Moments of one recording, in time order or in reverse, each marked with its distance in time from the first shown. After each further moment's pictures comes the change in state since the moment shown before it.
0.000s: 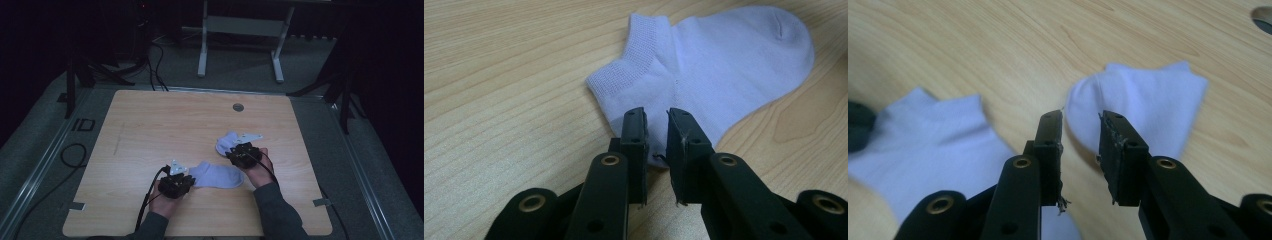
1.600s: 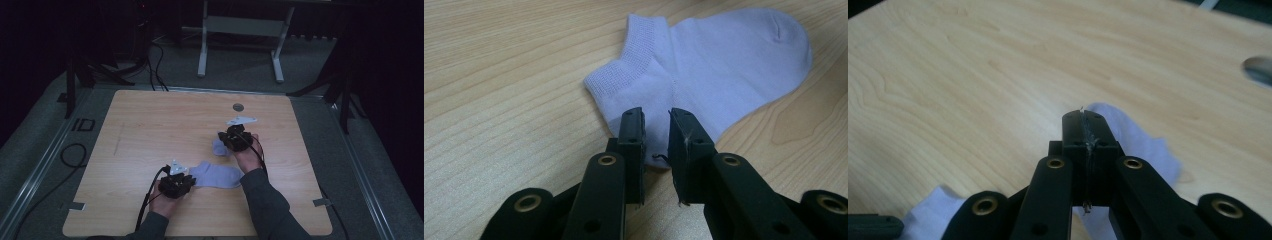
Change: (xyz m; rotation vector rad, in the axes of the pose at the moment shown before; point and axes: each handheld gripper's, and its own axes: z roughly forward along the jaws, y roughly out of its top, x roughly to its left) left arm 0.000 0.000 0.000 -0.002 -0.007 -0.004; right arm -0.001 0.053 -0.002 -0.110 -0.006 0.117
